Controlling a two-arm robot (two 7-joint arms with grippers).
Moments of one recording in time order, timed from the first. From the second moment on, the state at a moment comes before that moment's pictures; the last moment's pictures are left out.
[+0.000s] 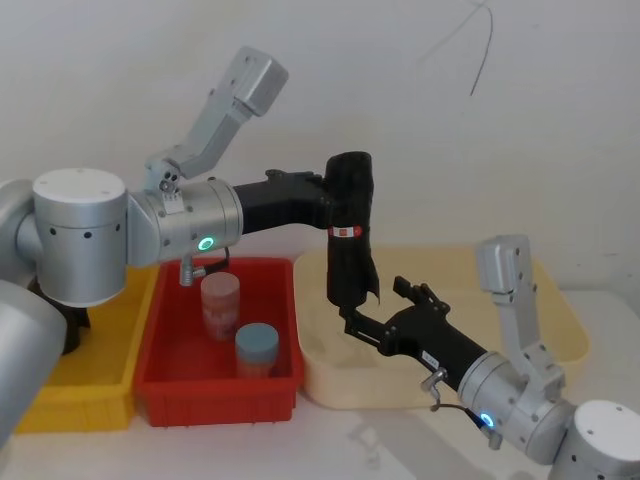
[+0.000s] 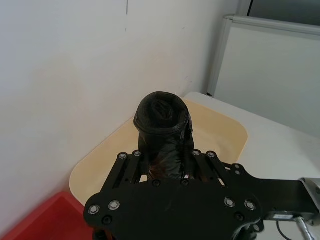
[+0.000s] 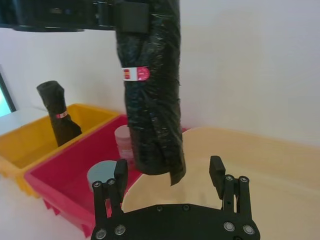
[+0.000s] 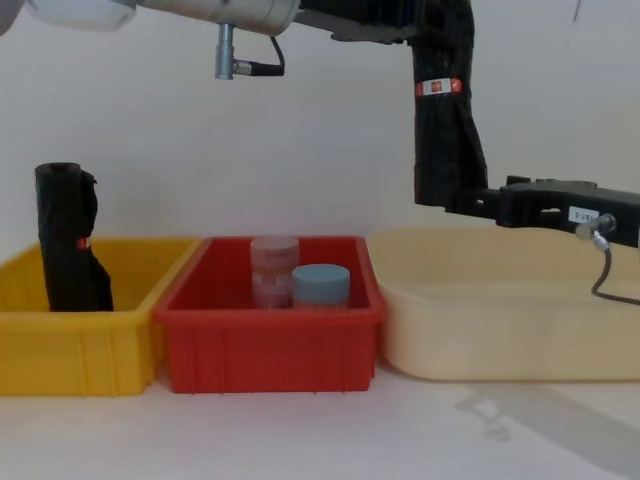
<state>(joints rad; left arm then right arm) -0.89 0.17 0.55 -1.28 -0.48 0.51 -0.53 0.35 0.30 -0.33 -1.47 0.40 0.13 0.32</state>
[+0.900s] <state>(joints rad) -0.90 0.16 0.55 -1.28 -0.48 0.51 -0.53 0.44 0.27 -0.34 -1.38 0.40 0.14 0.33</state>
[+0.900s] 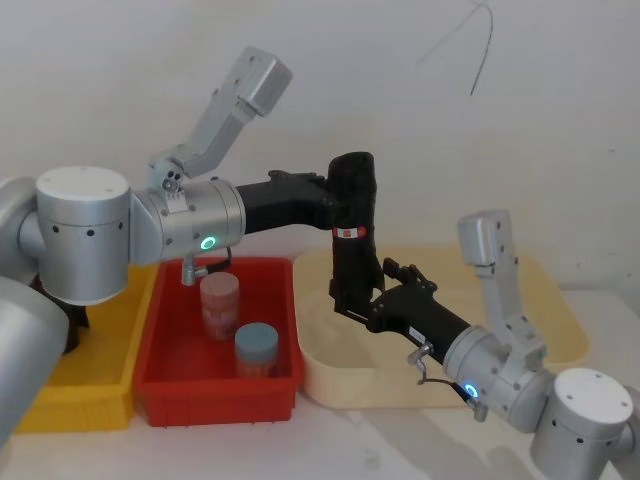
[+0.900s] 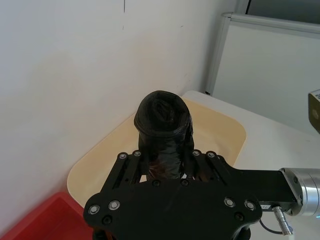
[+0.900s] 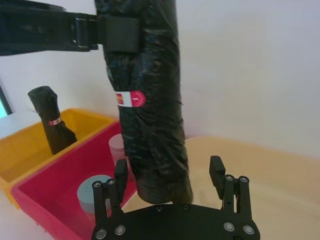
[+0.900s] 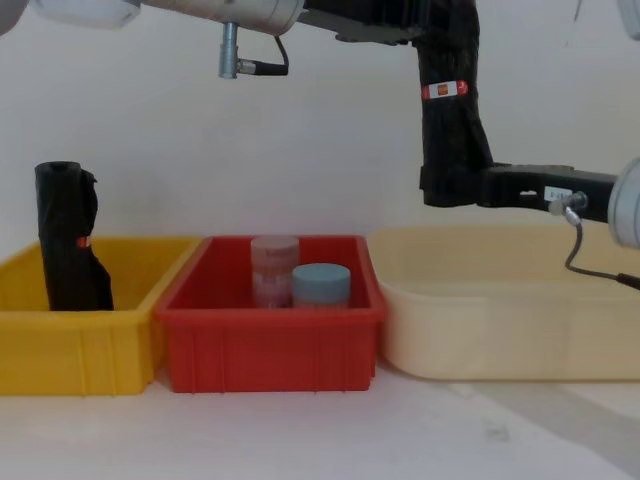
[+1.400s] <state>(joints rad) -0.90 0.16 0.55 -1.28 -0.48 0.51 -0.53 0.47 0.27 -0.37 -1.38 0.39 0.13 0.35</state>
